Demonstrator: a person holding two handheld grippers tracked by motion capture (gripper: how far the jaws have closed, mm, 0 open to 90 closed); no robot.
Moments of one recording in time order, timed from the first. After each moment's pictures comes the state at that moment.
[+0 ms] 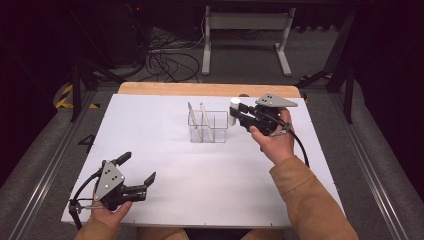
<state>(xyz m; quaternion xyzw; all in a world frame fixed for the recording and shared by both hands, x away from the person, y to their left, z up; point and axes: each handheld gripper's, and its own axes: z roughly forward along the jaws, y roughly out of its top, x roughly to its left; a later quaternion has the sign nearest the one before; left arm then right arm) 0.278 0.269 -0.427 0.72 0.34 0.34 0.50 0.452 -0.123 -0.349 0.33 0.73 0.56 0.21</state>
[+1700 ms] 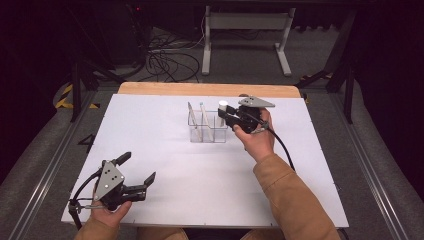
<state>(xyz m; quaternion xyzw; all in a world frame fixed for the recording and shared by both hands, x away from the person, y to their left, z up) 0.278 0.270 -0.427 0.72 0.33 0.34 0.50 0.486 -0.090 -0.392 0.37 0.73 0.55 0.19</state>
